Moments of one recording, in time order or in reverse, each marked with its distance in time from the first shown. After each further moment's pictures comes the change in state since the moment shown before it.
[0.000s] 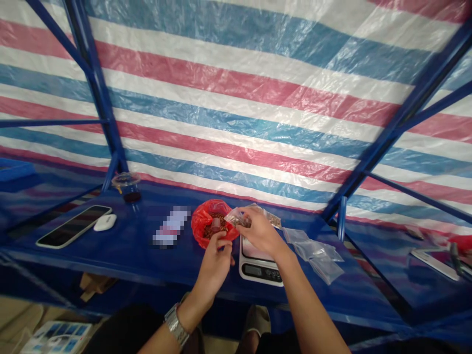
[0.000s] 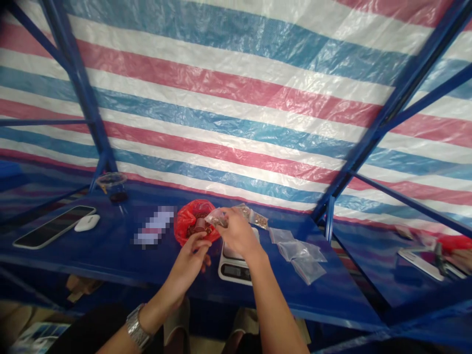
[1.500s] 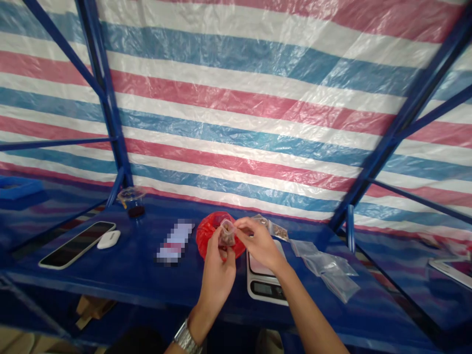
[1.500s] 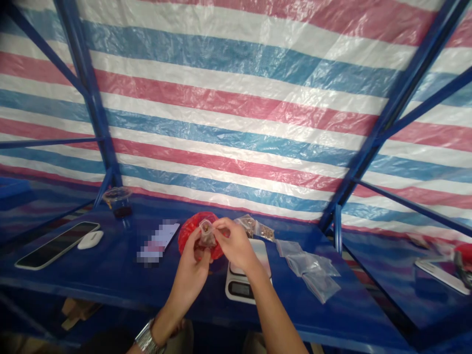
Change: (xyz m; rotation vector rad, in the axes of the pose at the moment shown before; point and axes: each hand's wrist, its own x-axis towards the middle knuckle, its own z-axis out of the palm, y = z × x) left_hand 0.022 0.004 -0.014 0.189 0.067 0.483; right_hand 0.009 -0.021 0.021 0.595 0.058 -0.085
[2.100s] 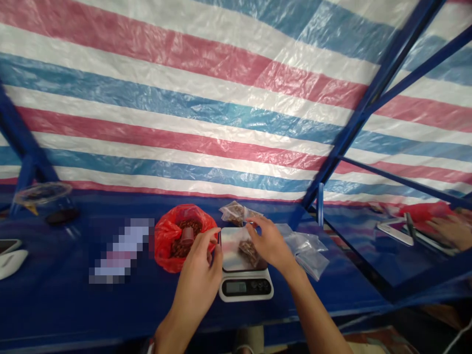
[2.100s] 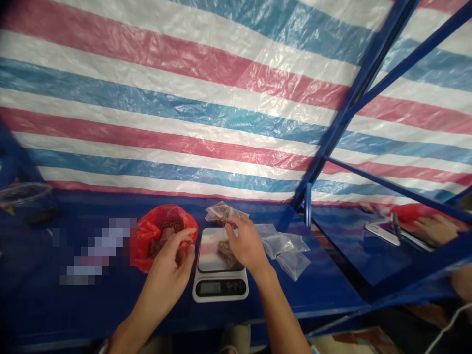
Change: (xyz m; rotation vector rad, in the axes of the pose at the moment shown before) left_hand 0.005 -0.010 0.029 0.418 -0.287 0.197; right_hand -0.047 0.077 -0.082 -0.551 0.310 0.143
